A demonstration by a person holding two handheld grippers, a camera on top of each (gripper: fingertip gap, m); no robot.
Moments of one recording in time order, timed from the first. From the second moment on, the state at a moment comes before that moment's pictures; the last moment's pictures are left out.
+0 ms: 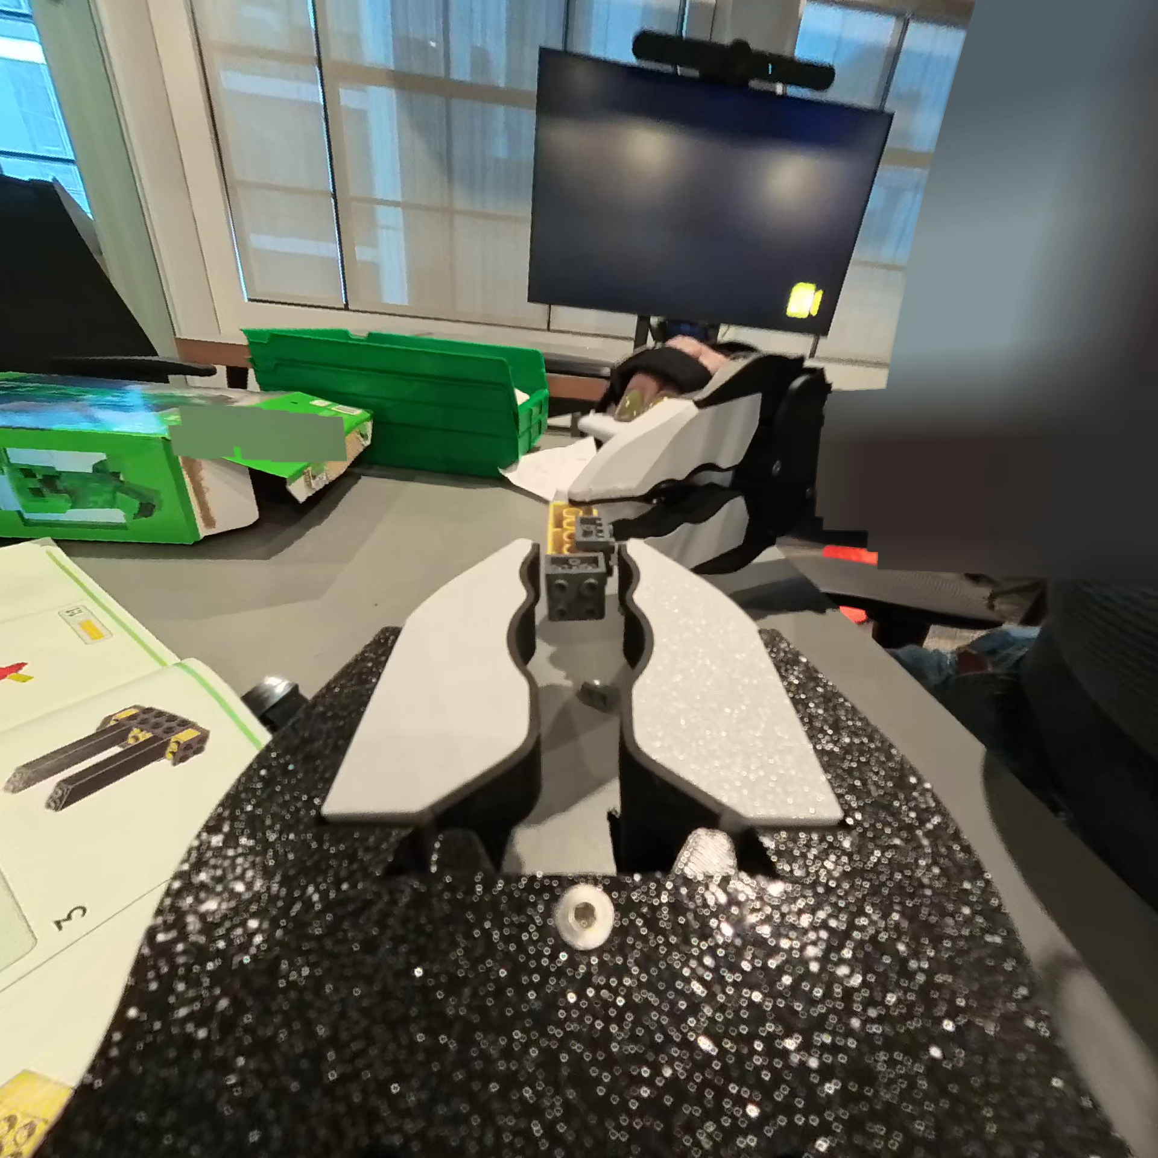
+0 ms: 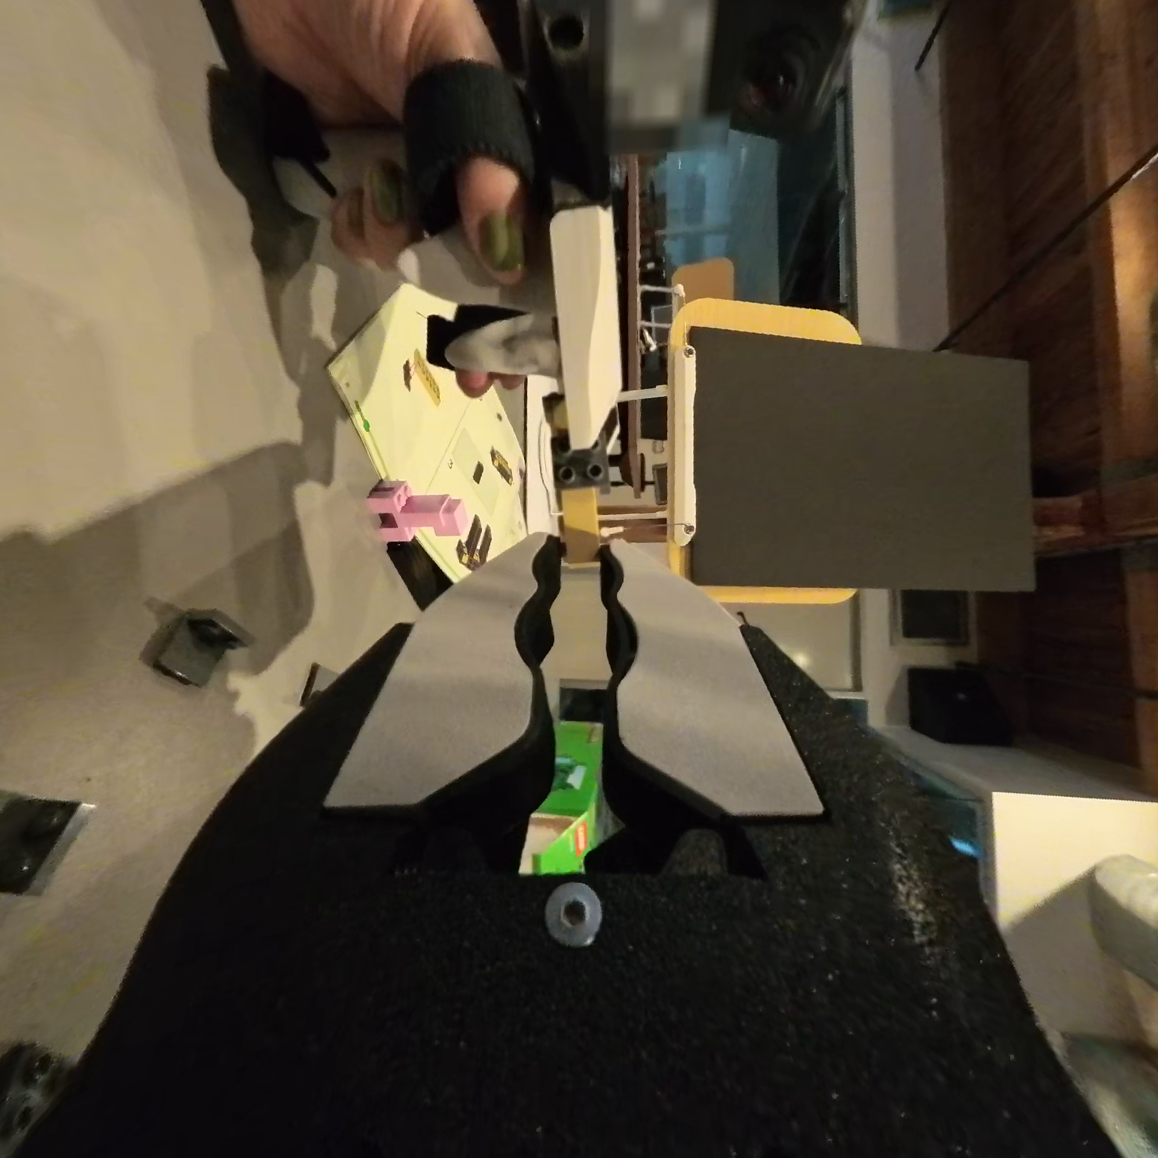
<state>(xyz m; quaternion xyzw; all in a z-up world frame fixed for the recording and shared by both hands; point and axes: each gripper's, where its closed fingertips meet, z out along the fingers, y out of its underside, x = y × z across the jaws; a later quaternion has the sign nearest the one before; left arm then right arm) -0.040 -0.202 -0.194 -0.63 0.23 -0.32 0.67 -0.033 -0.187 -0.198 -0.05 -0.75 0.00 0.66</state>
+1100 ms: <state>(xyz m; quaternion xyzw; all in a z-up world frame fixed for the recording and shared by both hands) -0.036 -0.205 -0.221 -0.60 0.42 0.08 0.67 -0.022 -0.191 -0.228 -0.18 -0.82 0.22 0.50</state>
